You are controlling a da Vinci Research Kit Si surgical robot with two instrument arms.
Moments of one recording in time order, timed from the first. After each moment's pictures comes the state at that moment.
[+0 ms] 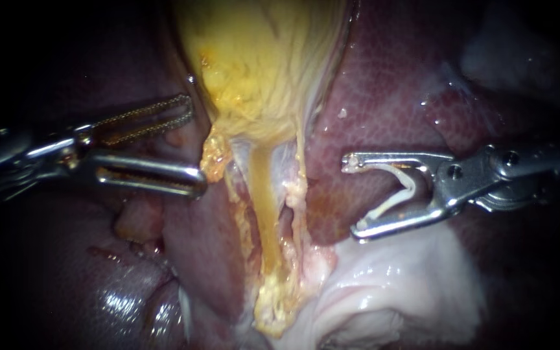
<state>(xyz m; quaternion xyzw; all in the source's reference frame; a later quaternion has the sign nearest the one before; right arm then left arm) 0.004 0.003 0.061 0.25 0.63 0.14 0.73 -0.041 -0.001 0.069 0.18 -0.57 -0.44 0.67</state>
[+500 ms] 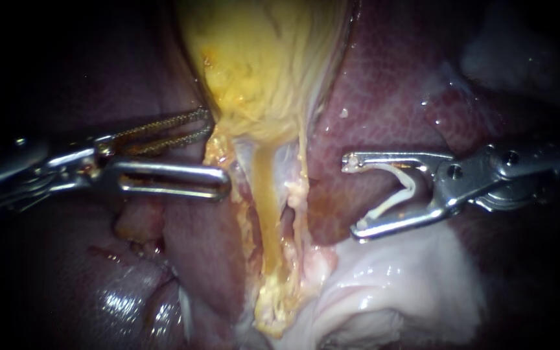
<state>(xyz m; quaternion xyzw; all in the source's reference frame) 0.004 0.003 0.061 0.25 0.63 0.14 0.73 -0.042 -0.003 0.069 0.19 -0.55 -0.46 0.67</state>
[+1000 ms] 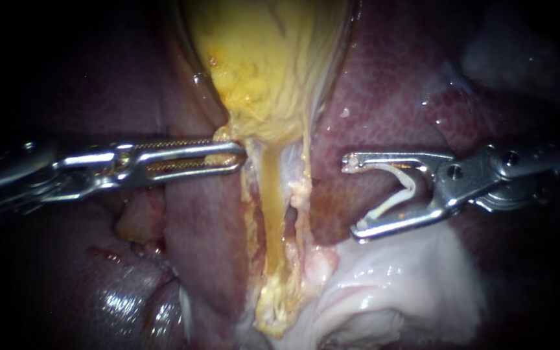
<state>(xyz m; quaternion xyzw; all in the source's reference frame) 0.004 0.003 0.061 0.25 0.63 0.14 0.73 -0.042 -0.003 0.070 0.19 -0.52 -0.47 0.69</state>
